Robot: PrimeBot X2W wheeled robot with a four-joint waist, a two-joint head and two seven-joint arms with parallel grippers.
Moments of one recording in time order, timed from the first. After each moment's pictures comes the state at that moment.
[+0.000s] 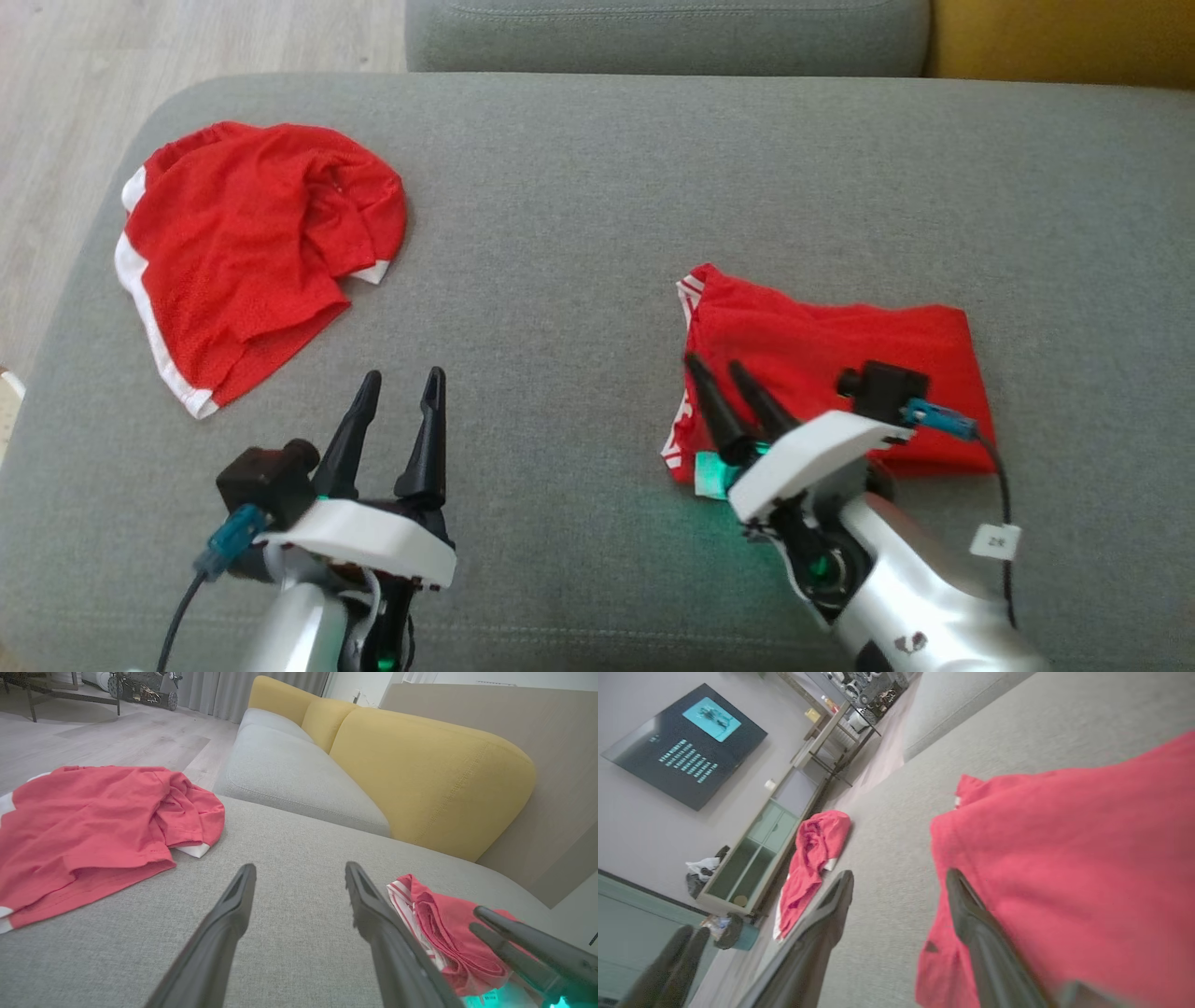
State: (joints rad) left arm -0.10 0.05 -0.25 0.27 -0.39 -0.06 -0.25; right arm -0.43 -0.06 0.62 0.72 1.00 0.13 -0.13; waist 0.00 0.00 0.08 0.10
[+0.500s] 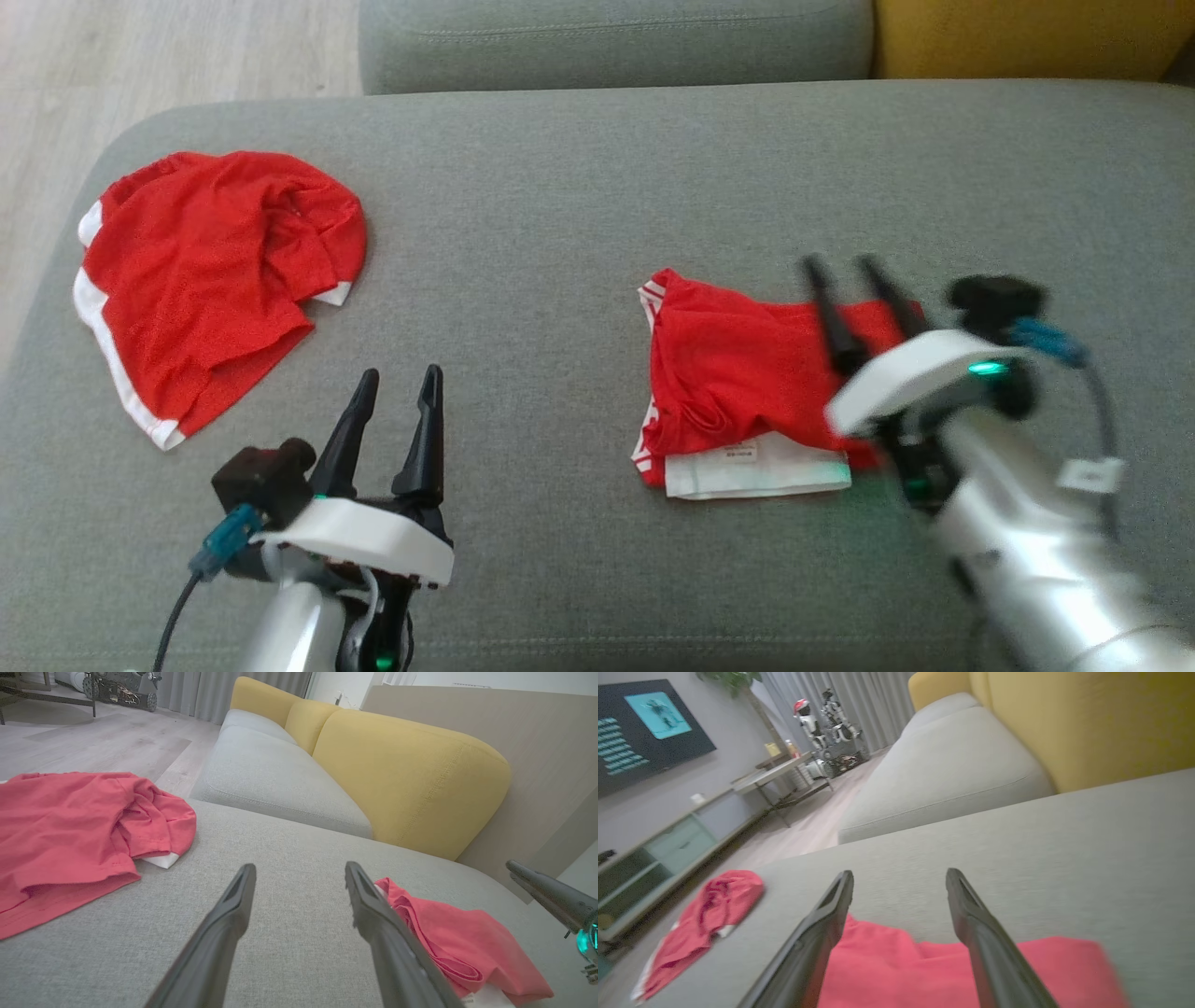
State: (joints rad) left arm -0.10 0.05 -0.25 0.27 -0.40 -0.05 -0.25; right arm -0.59 -0.15 0.54 0.85 0.77 0.13 -0.23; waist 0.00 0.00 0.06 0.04
